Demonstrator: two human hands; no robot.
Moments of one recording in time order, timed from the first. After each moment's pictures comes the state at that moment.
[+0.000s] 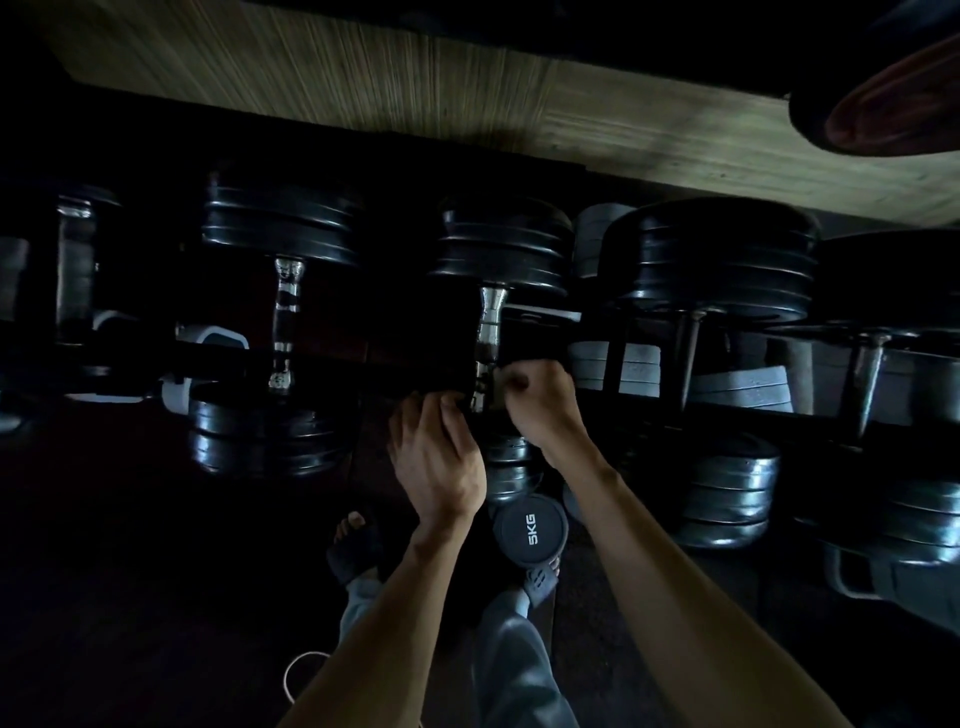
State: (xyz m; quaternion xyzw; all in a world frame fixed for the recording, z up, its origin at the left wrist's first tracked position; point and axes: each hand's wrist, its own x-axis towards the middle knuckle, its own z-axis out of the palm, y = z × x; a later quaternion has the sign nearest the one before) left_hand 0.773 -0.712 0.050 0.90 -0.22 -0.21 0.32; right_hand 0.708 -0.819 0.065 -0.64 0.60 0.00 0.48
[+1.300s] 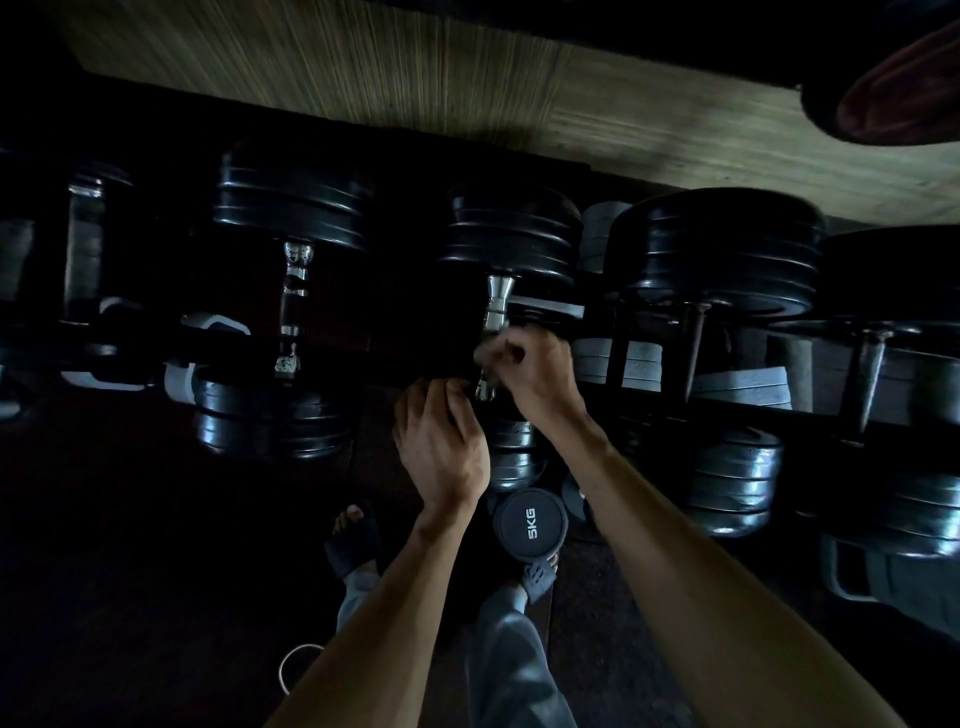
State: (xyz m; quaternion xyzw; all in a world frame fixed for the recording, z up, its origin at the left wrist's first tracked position) left_hand 0.773 -0.712 0.053 0.89 -0.21 -0.23 0.35; right_hand 0.716 -0.825 0.066 -0.73 0.49 -0.10 0.46
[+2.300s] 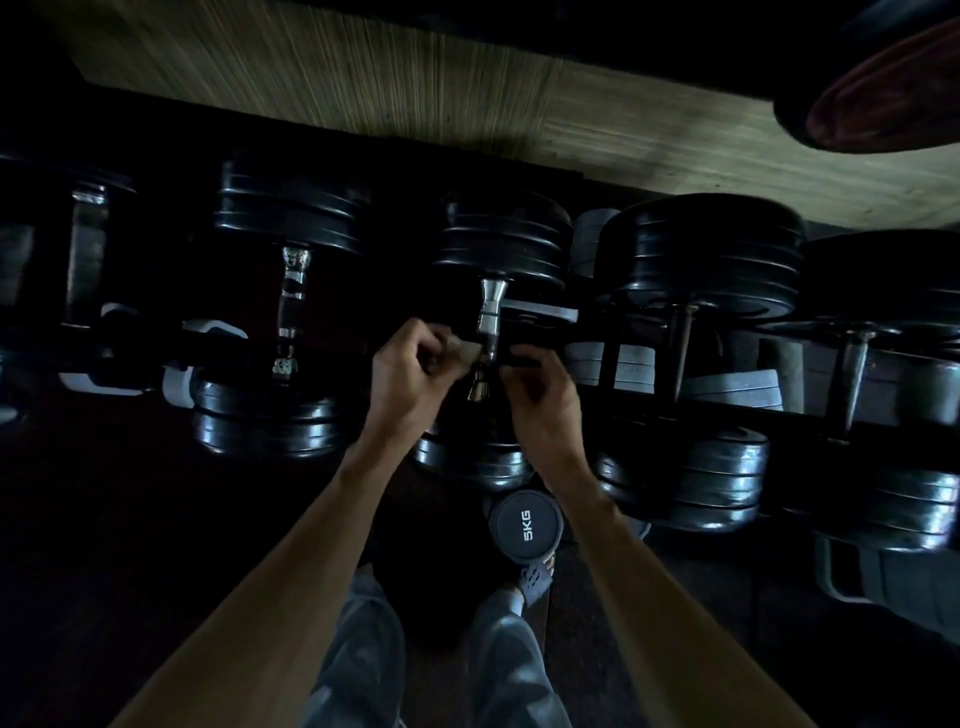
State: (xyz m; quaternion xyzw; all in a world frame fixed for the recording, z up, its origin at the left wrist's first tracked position) left_hand 0.845 -0.736 0.063 0.76 -0.35 -0.33 0.45; right_hand 0.693 -0.785 0.075 -0.59 0.59 -0.20 0.51
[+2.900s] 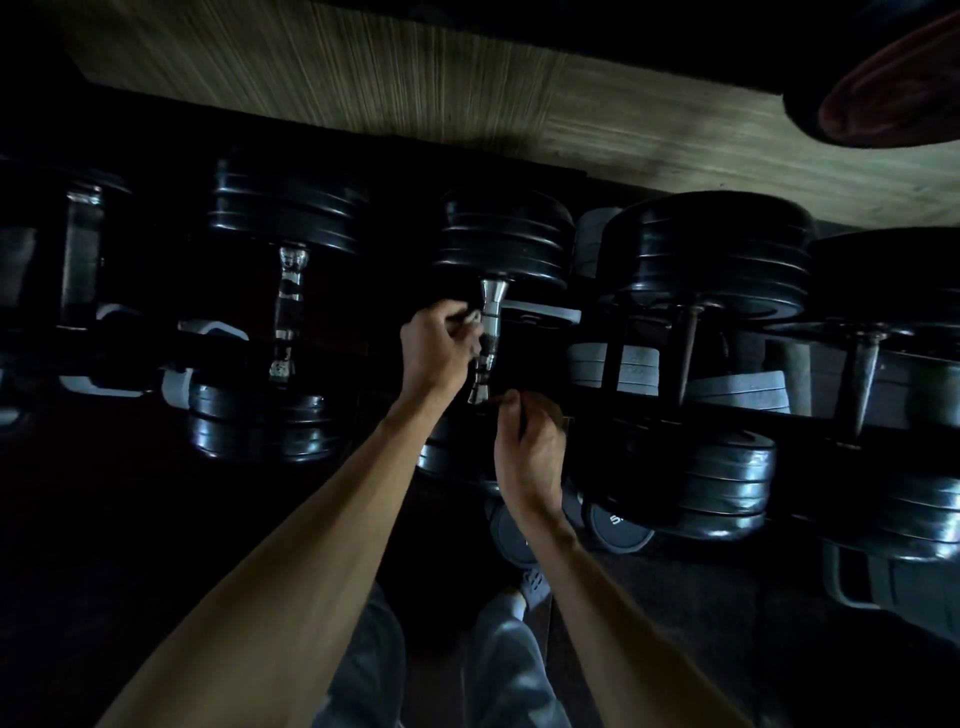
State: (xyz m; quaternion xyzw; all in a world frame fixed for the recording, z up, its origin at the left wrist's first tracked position) left_hand 0.837 -0.787 0.051 0.77 -0.25 -0.39 0.43; right_hand 0.697 -0.748 0.047 -0.65 0.60 -0.25 0.39
